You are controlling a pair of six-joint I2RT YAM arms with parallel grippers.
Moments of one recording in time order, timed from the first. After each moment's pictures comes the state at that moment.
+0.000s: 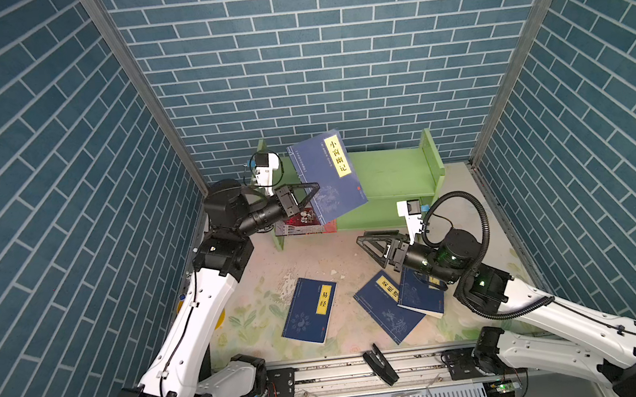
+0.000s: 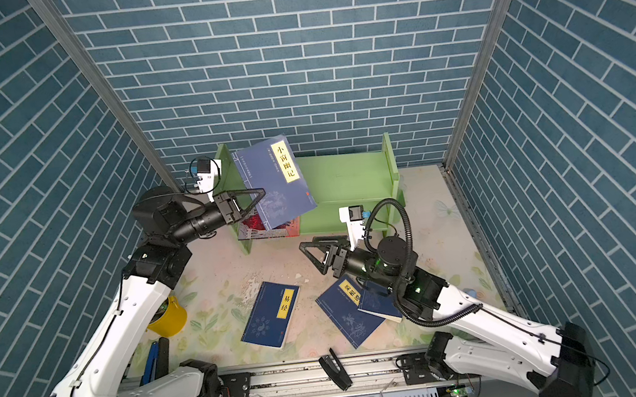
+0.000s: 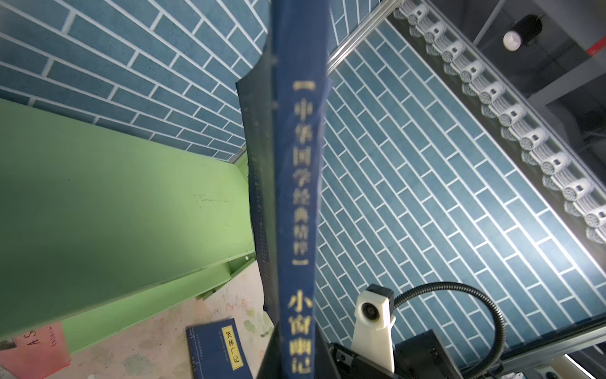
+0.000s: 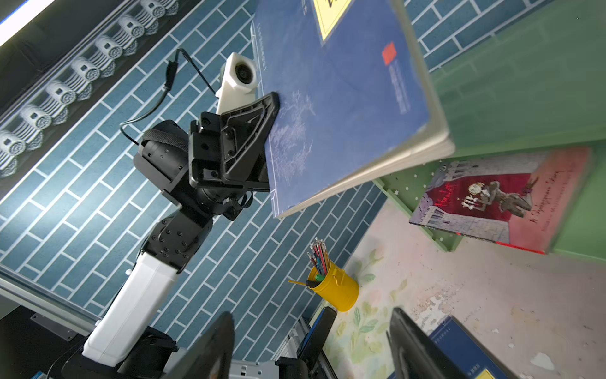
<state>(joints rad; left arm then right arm) -0.29 1.15 1.23 -0.04 0.78 -0.90 0.97 0.96 0.76 0.31 -0.20 0.85</state>
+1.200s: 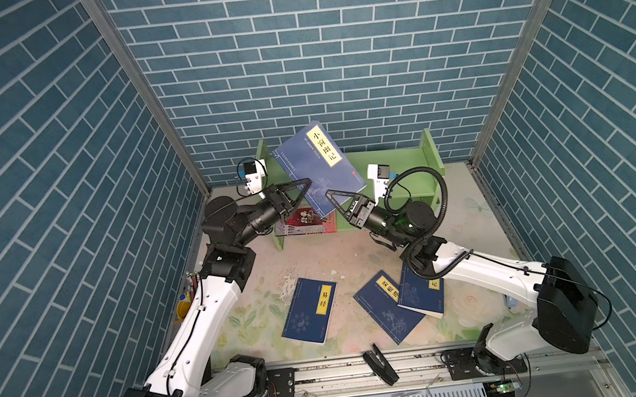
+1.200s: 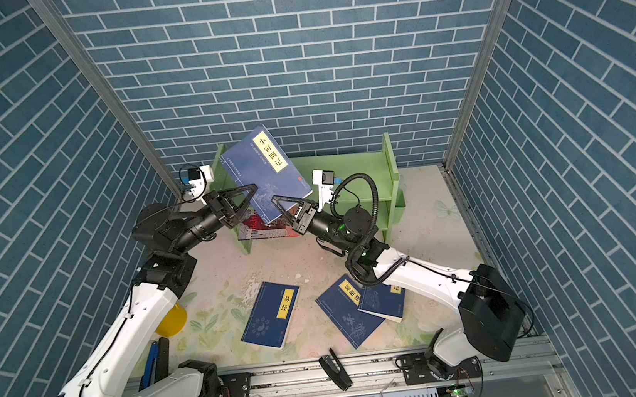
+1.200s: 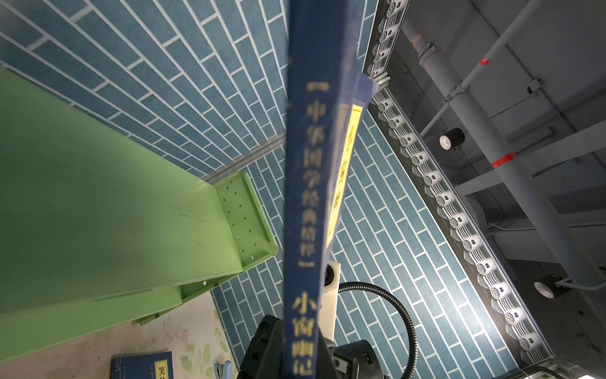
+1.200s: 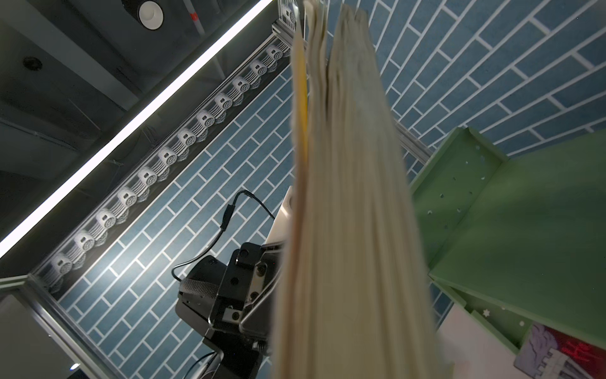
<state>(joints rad) -0.26 1.10 1.04 0.28 0.73 -1.25 0.87 1.45 1.02 0.83 -0.27 1.02</state>
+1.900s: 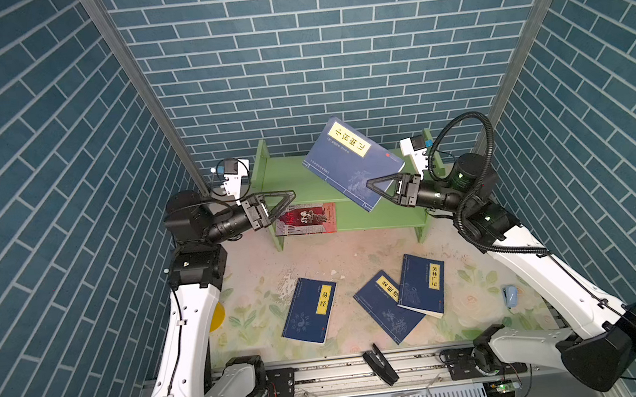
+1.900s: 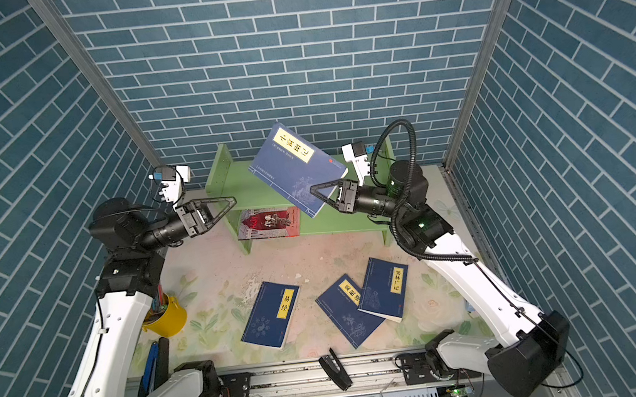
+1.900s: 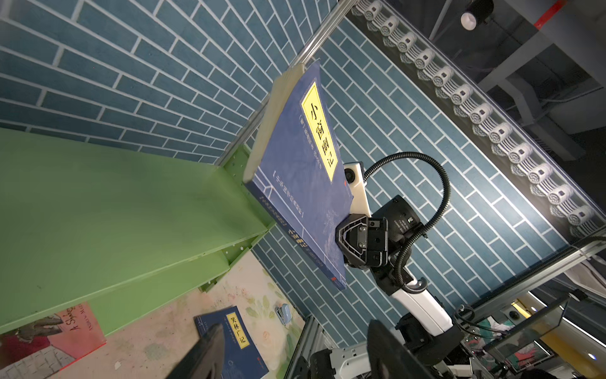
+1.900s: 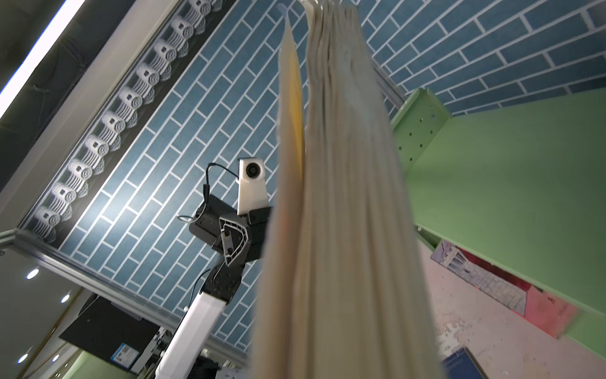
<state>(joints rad) -0.02 1.06 1.18 -0.05 1.16 -0.83 0.54 1.21 1.26 0.00 -0.83 0.89</state>
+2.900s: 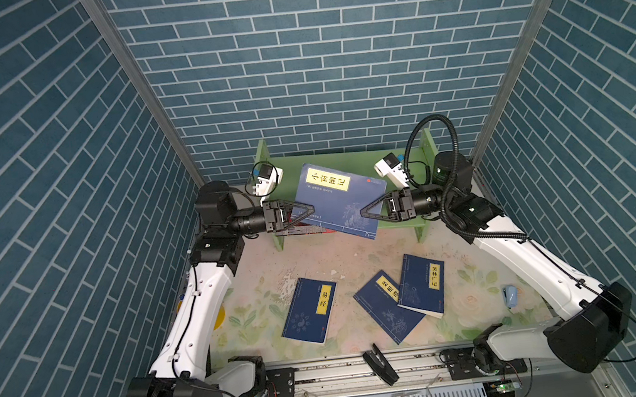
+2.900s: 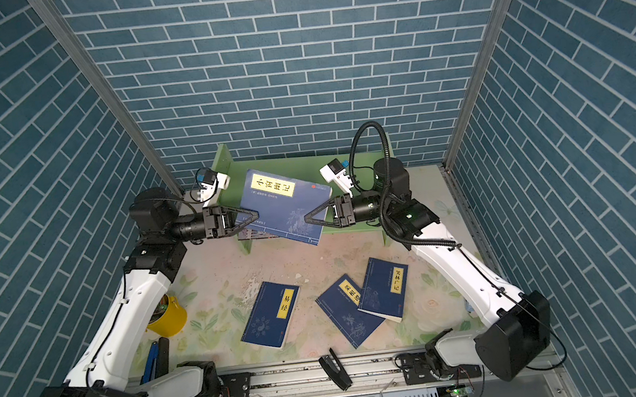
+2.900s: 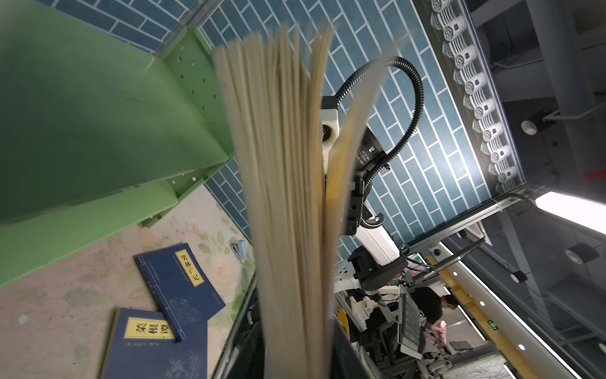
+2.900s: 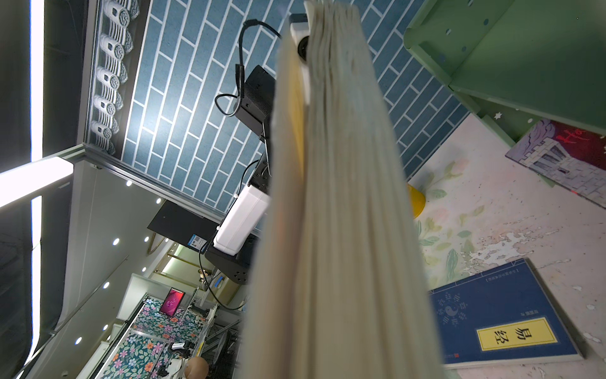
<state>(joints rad) -0.12 1.19 1.16 -0.04 1.35 -0.86 0.53 1.33 1.30 -0.08 -1.20 0.86</state>
